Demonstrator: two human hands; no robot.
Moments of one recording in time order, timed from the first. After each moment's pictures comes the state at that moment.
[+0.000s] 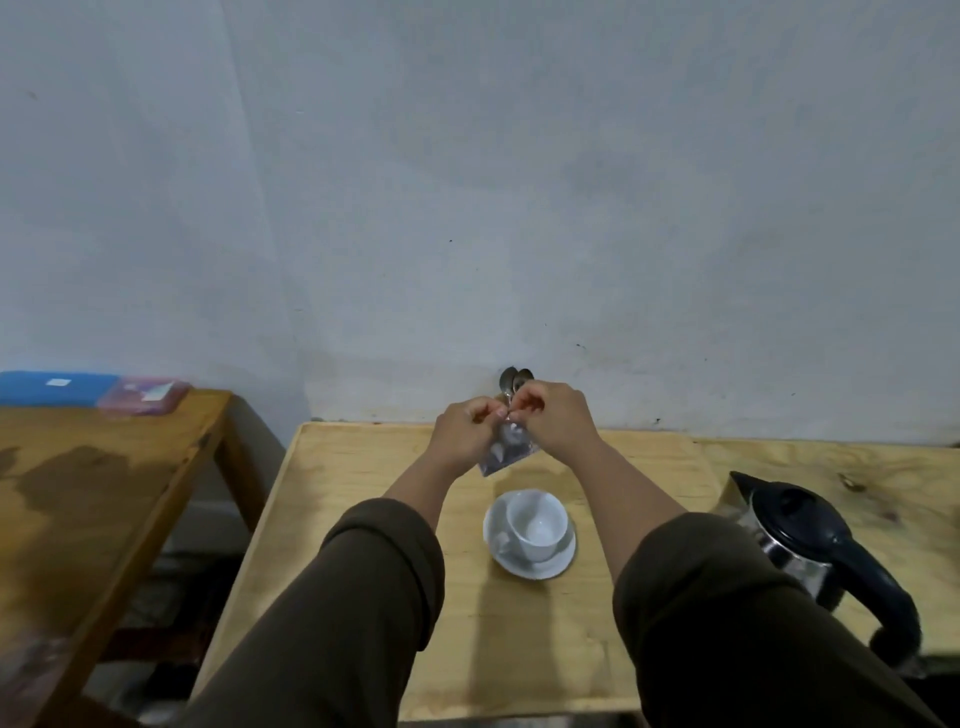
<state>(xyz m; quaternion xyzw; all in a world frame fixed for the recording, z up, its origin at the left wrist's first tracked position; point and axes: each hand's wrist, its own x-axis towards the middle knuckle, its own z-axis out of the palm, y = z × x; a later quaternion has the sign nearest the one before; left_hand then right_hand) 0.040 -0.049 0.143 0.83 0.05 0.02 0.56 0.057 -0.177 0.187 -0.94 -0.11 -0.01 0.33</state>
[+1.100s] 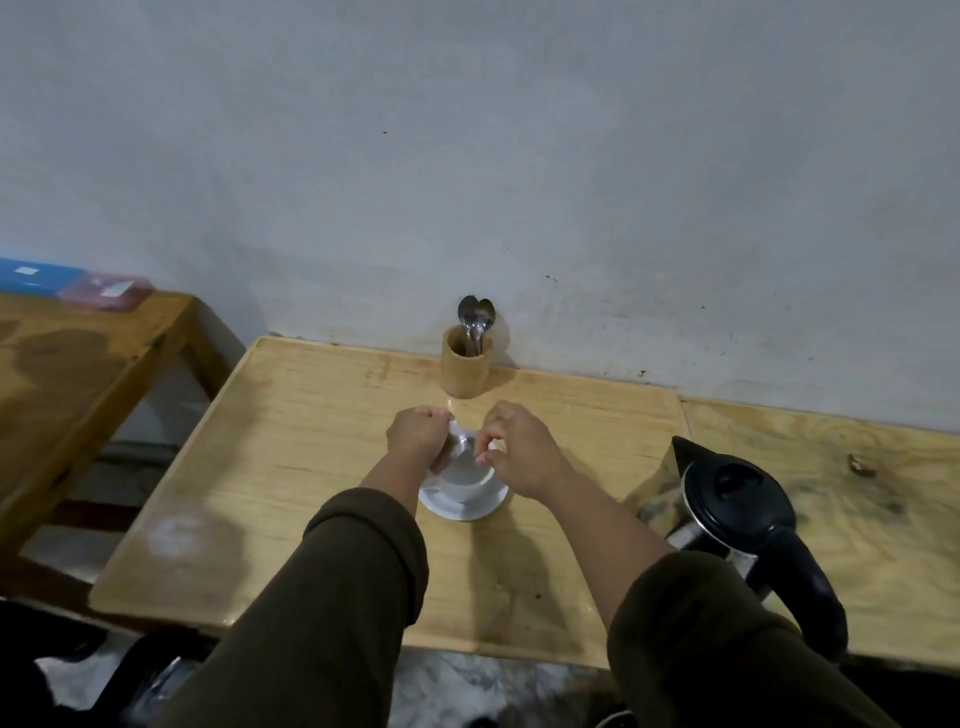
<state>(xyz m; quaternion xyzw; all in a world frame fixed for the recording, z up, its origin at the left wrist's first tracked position) 0.038 -0.138 0.068 0.73 0.37 -0.02 0.57 0.048 -0.275 0.097 -0.91 -0.27 0.11 0.29</state>
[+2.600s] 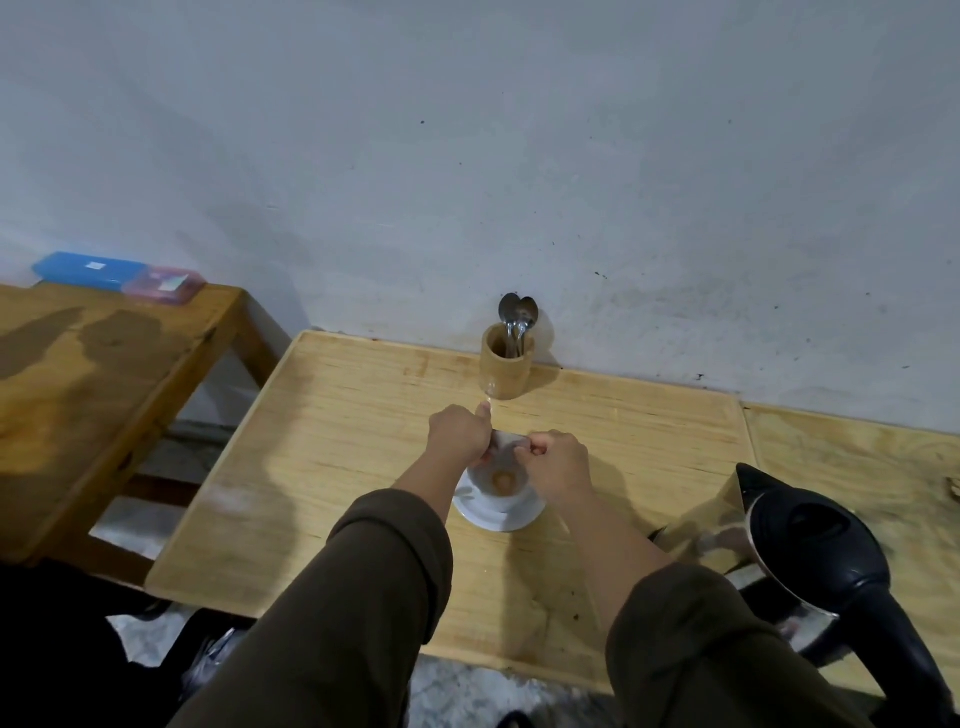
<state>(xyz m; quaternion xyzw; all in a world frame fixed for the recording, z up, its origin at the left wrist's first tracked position) 0.065 -0.133 0.064 0.90 0.30 -0.15 0.29 0.067 -0.259 0.058 -0.92 -0.06 0.14 0.37</state>
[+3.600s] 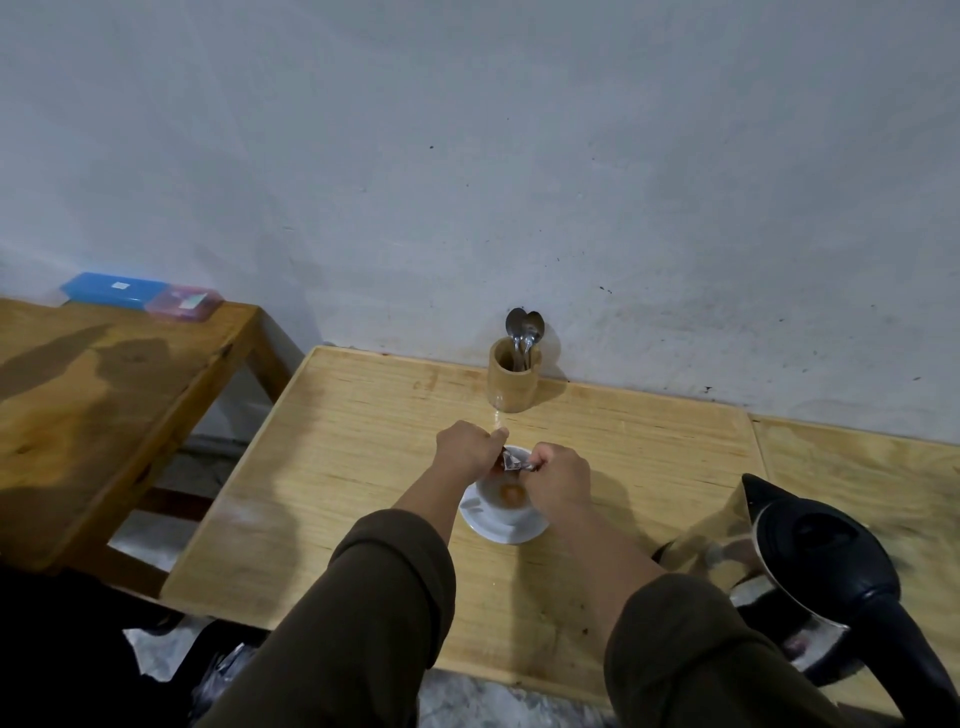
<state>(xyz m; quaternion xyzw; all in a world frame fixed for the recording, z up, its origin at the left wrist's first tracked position) 0.053 -0.133 0.075 0.89 0.27 -0.16 0.33 0.061 -0.253 0.056 -0.93 -0.04 0.13 0.35</state>
